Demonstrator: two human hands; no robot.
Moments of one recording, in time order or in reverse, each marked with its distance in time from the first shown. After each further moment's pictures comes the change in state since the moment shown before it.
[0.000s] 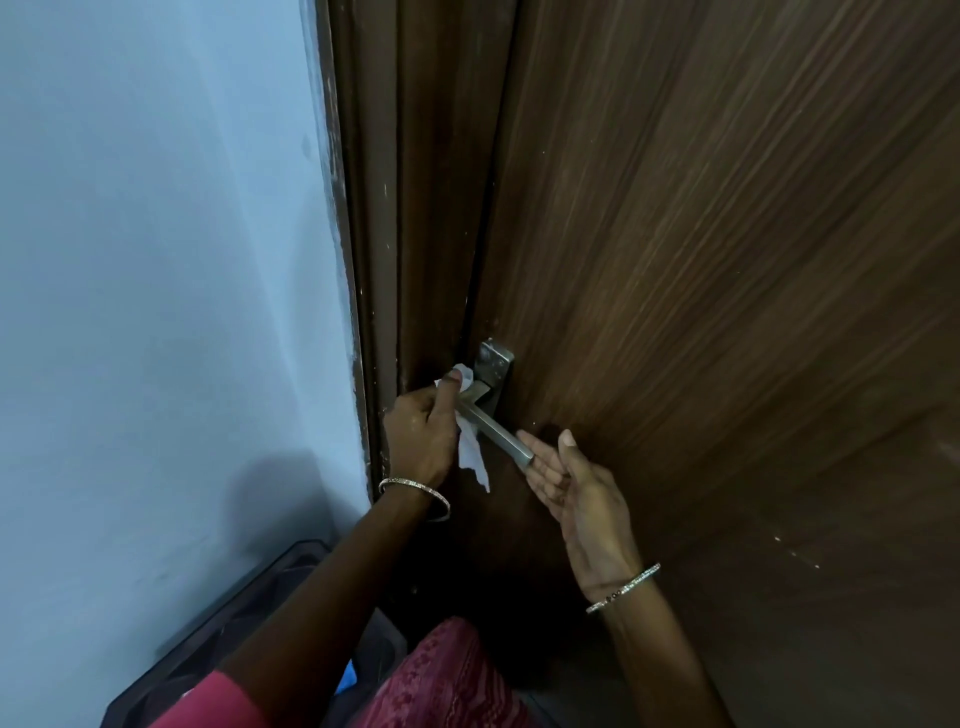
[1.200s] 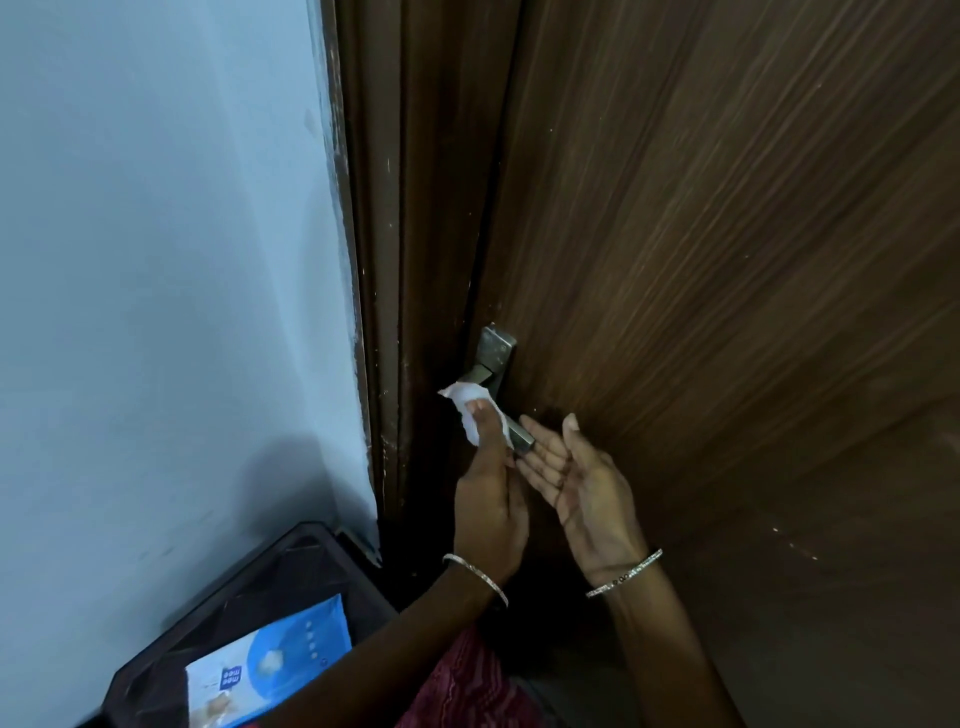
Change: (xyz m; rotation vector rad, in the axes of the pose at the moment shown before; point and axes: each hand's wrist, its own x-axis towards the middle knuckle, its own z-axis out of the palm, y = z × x) left_hand -0.096 -0.023 0.027 0.139 -0.170 0.363; right_hand 0.001 -0.006 -0.002 0.199 -0.057 0.064
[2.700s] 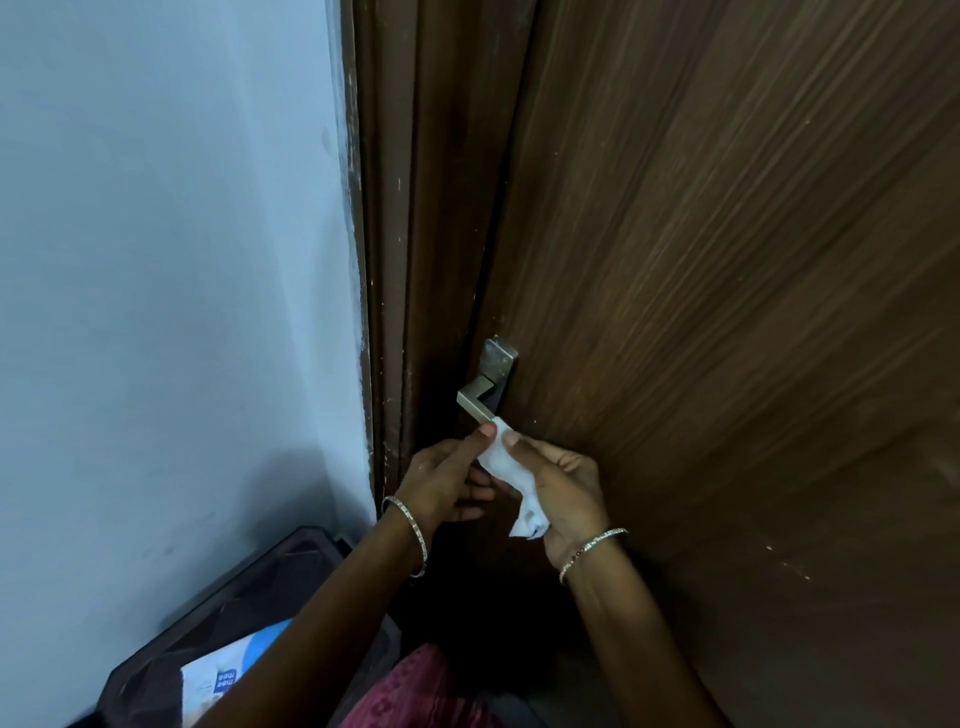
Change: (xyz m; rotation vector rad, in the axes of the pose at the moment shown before) left_hand 0.048 0.005 -0.051 -0.413 -0.234 -0.913; right_hand 0.018 0.008 0.020 -0.210 0.258 -0.038
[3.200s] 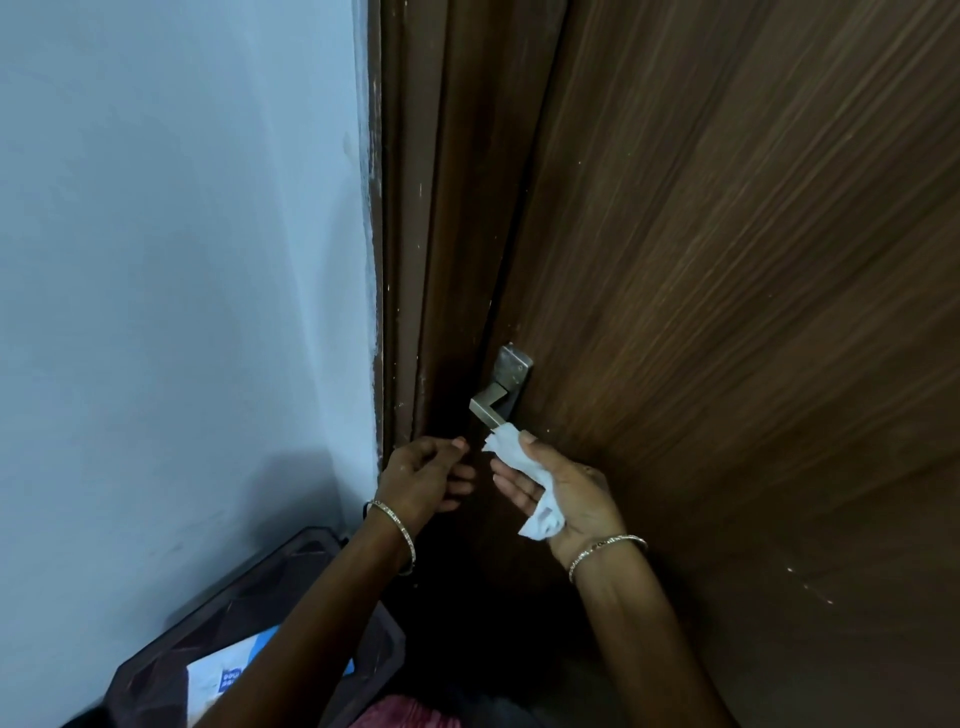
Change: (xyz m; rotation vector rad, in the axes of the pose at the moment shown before) left_hand 0.015 -0.006 -0.030 0.049 0.119 0.107; right_hand 0.009 -0.005 0.006 0.331 -0.085 0.274
